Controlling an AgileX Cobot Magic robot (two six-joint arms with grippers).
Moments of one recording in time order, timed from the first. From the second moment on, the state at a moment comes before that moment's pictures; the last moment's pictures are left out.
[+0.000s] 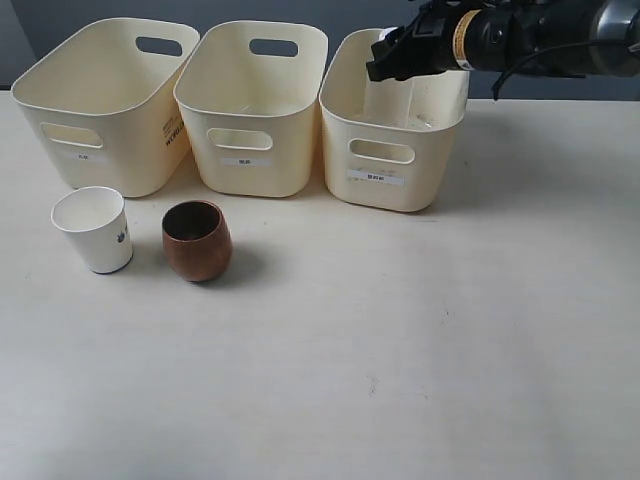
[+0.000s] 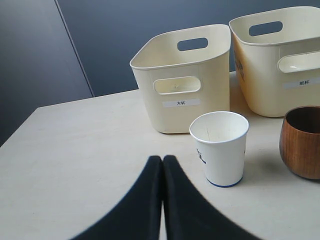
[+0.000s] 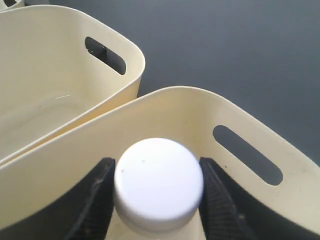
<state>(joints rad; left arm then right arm) 0.00 0.00 0.00 0.08 0.23 0.09 0.24 2.10 -1.51 -1.38 -0.26 1.11</state>
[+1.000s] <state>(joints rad) 0.00 0.00 0.00 0.08 0.23 0.09 0.24 2.14 -1.51 -1.36 -0.23 1.20</state>
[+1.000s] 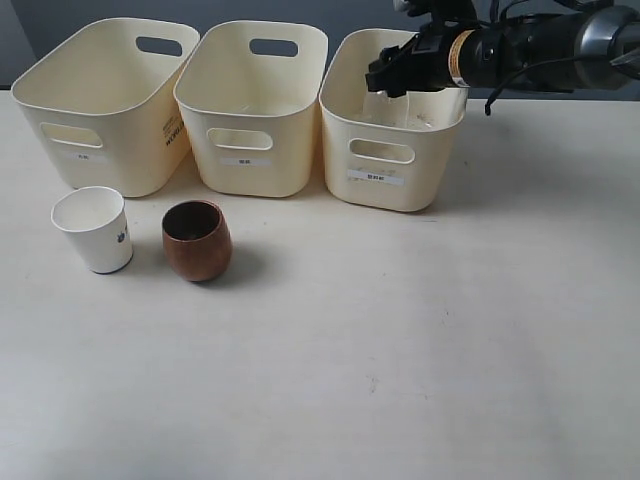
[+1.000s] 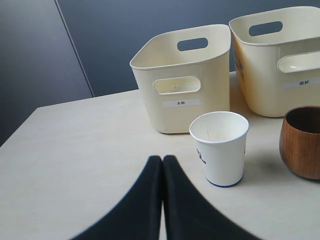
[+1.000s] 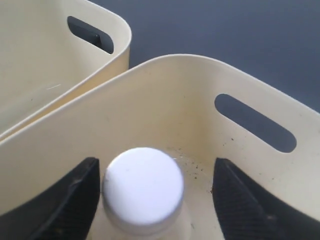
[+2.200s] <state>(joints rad) 0.00 0.00 0.00 0.08 0.23 0.09 0.33 1.71 -1.51 -1.74 -1.20 1.72</state>
